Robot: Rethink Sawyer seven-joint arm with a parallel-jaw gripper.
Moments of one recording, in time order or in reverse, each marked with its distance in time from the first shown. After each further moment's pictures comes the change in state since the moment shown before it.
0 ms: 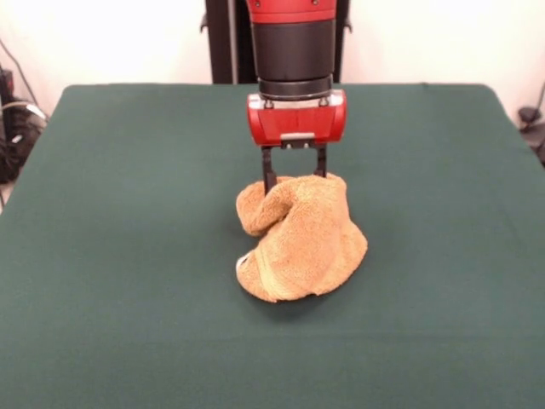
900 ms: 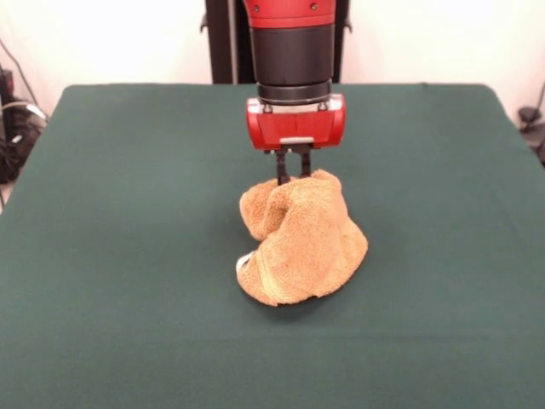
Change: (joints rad) arm 0.000 0.009 0.000 -0.009 0.000 0.000 0.000
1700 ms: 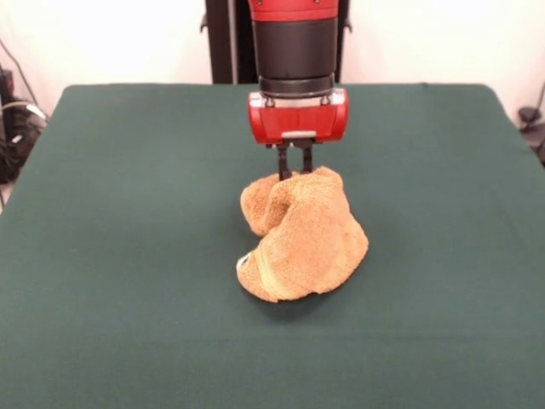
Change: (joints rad) arm 0.024 -0.042 -0.019 0.026 0.000 0.013 0.000
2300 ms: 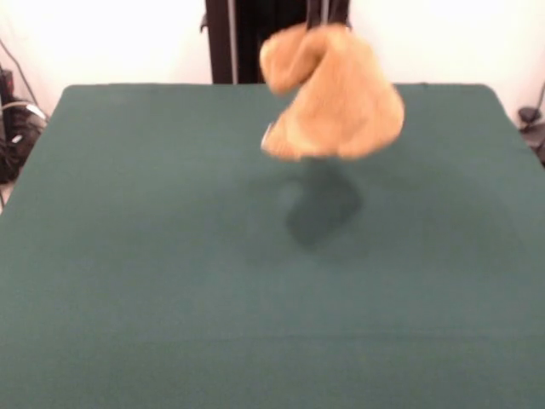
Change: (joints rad) arm 0.209 -0.383 -0.183 0.168 0.023 0.389 0.000
